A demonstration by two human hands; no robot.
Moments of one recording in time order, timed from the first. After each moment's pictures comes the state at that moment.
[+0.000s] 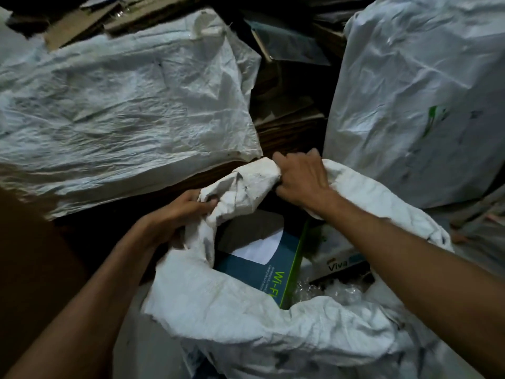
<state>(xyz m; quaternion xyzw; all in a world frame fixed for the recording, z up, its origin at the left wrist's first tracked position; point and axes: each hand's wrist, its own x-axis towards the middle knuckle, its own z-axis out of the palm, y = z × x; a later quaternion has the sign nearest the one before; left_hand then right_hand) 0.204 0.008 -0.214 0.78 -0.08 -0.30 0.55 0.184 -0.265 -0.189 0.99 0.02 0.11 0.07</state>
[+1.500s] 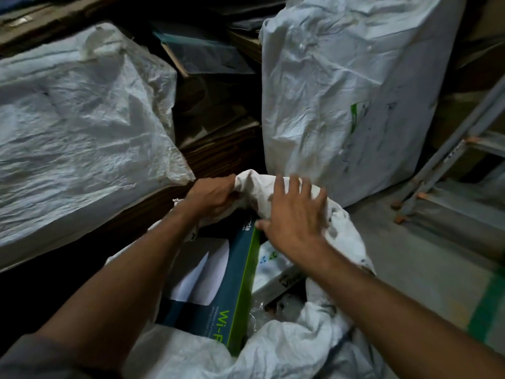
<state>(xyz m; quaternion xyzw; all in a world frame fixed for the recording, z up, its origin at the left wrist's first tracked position) 0.295 -0.199 -0.241 0.88 -0.47 -0.03 0.06 0.118 -0.330 -0.204 0.97 -0.24 0.05 0.07</state>
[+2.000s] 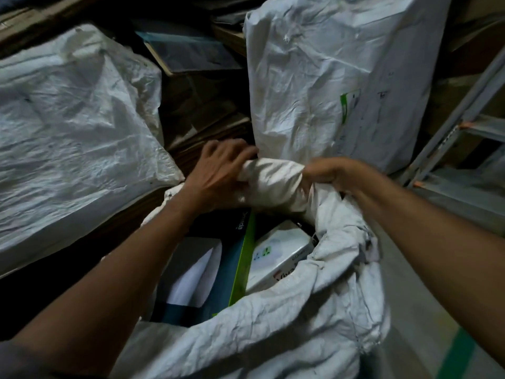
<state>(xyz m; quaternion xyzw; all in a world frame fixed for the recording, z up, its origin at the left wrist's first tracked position) 0.280 -0.230 -0.208 0.83 -0.53 0.19 0.02 0.142 -0.455 -0.156 0.83 -0.33 -0.23 -0.39</state>
